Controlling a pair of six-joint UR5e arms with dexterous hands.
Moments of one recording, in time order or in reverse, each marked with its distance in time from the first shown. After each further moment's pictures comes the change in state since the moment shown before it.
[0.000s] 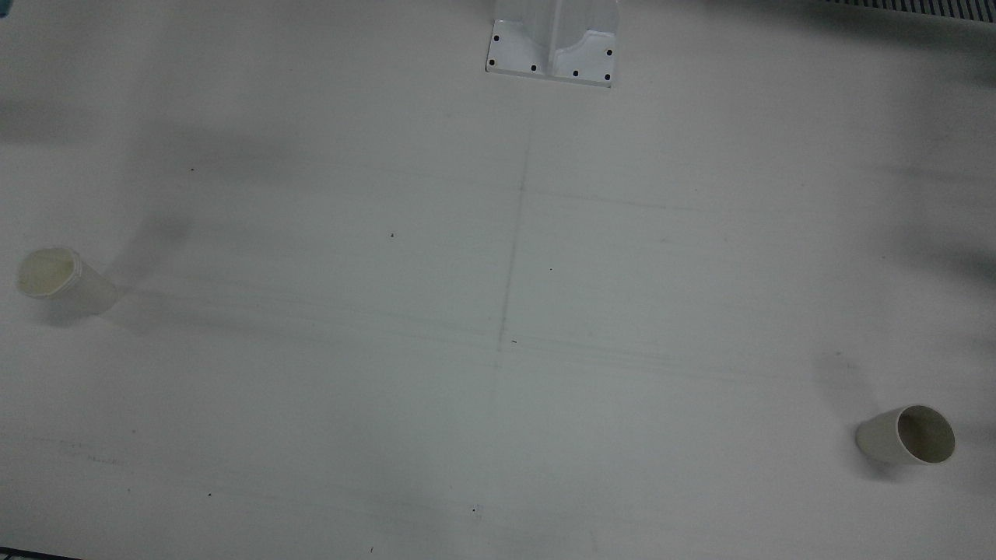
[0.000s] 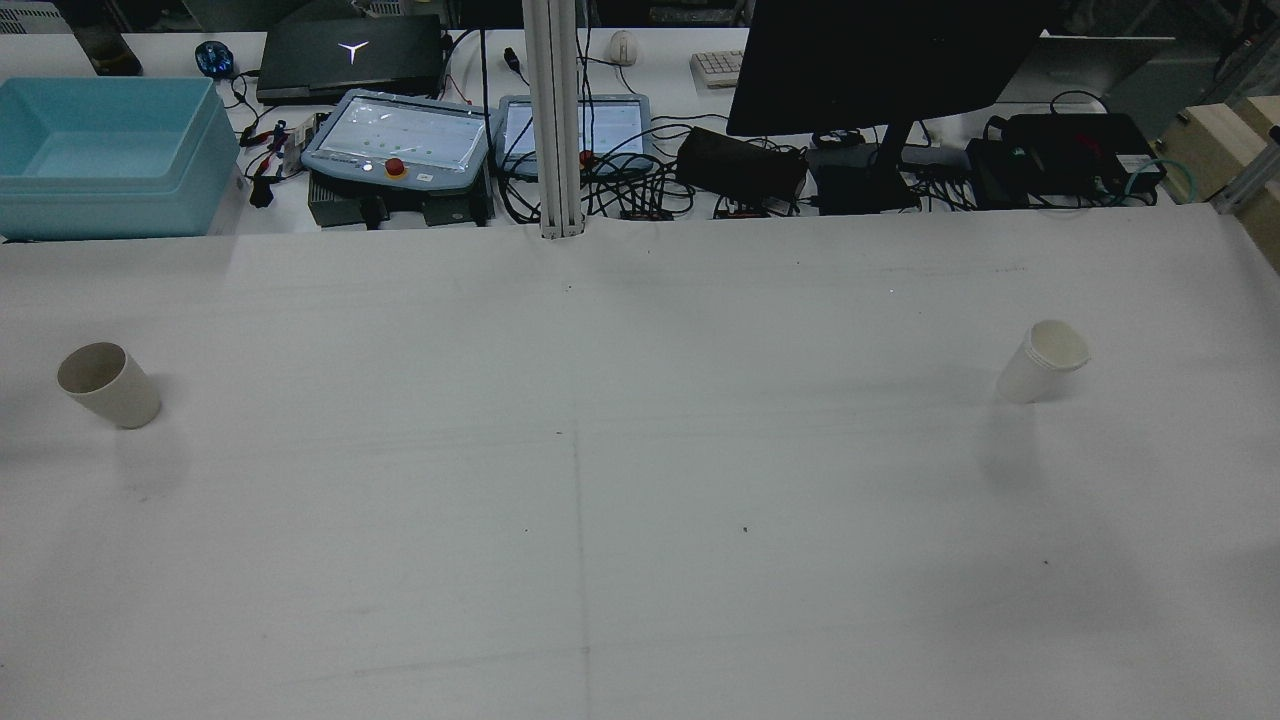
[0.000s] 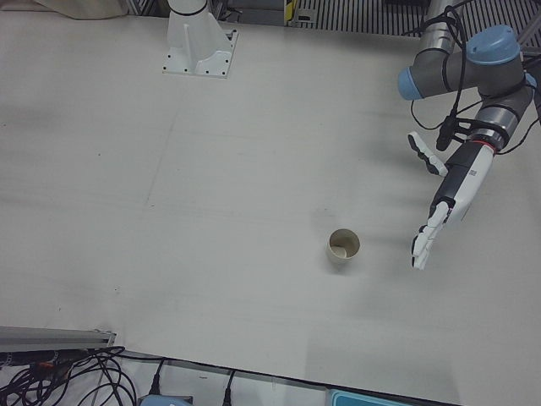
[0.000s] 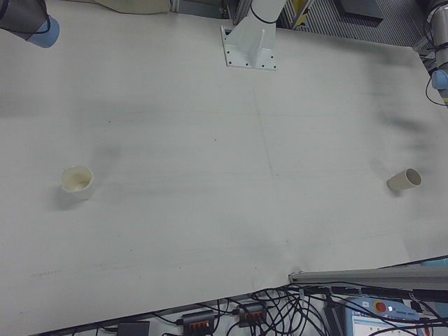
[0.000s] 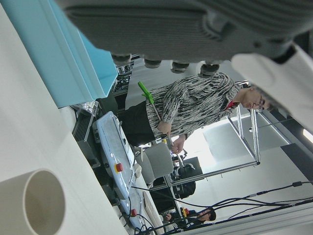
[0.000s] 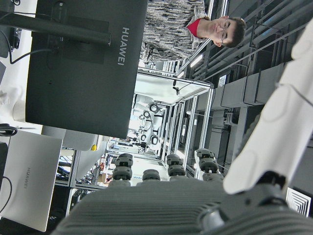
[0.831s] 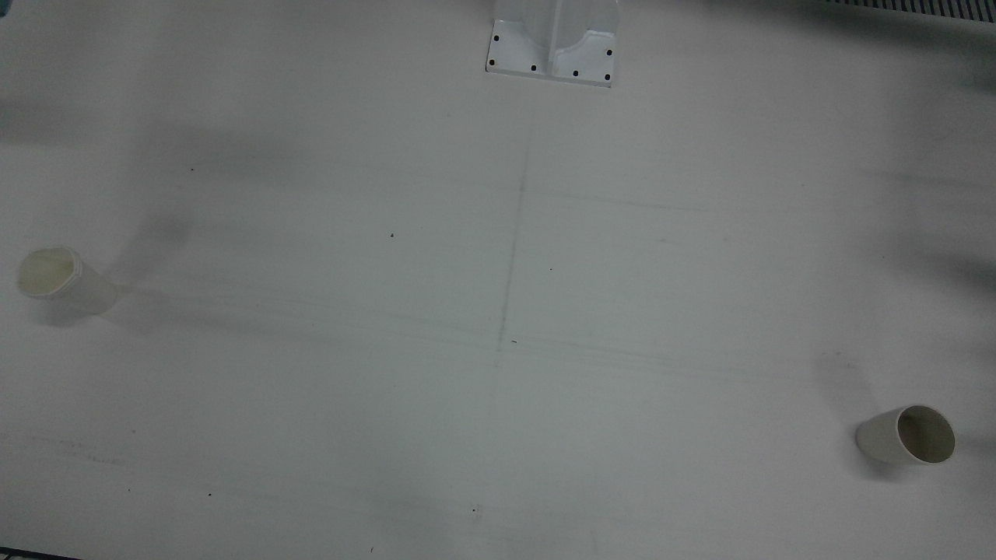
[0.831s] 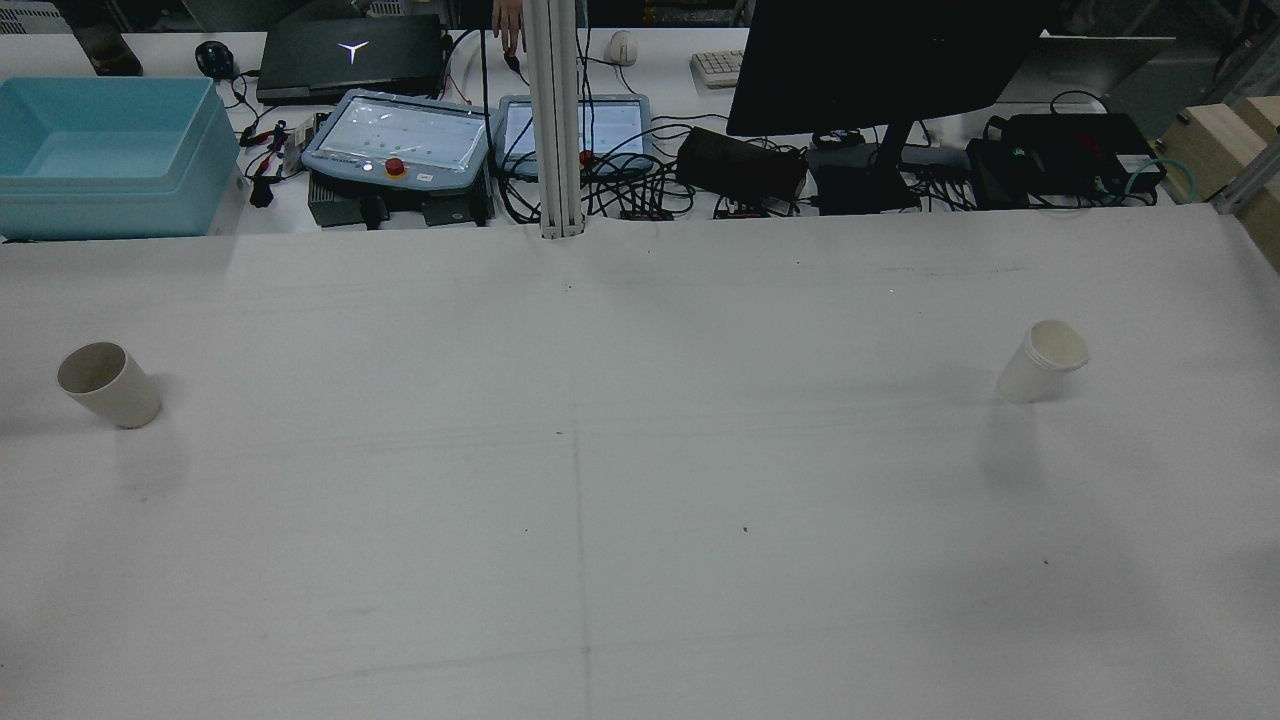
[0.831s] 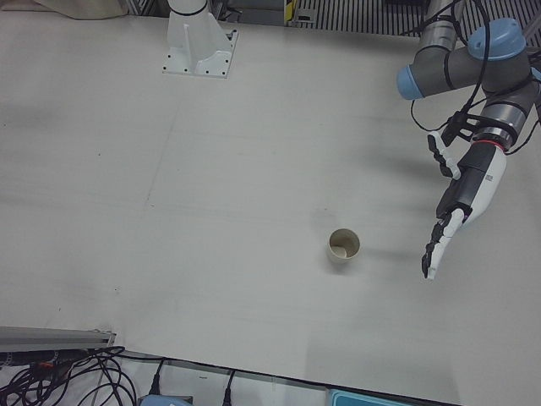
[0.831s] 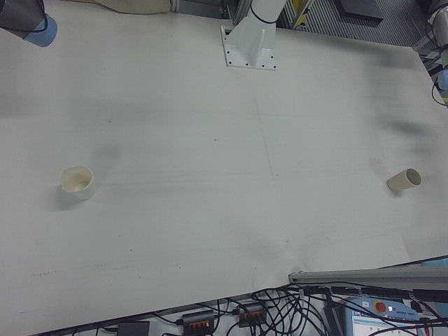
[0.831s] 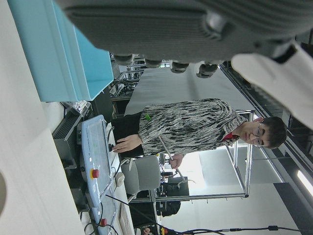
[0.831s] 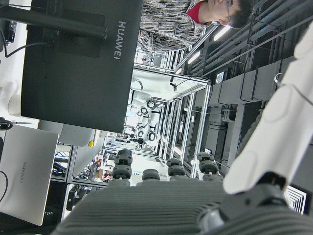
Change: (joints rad) left arm -0.047 -0.043 -0.026 0.100 0.006 -0.196; right arm 0.014 0.000 -0.002 0.002 0.003 -0.001
